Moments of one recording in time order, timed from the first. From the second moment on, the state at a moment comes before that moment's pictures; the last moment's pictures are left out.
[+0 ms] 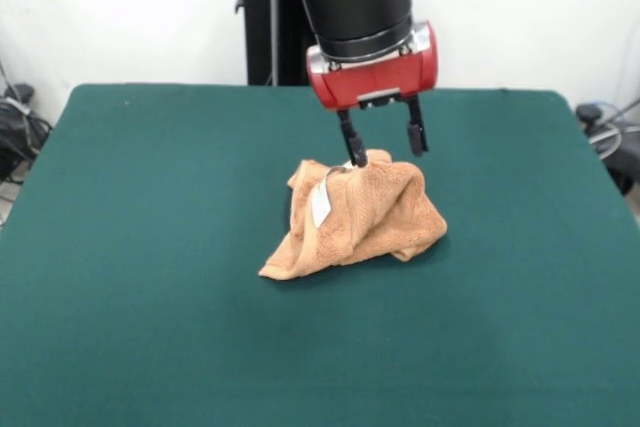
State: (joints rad) arm -0.61 -0.68 0.50 1.73 -0.12 0.64 1.57
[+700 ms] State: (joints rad) arm -0.63 -0.62 0.54 1.66 -0.12 0.64 1.57
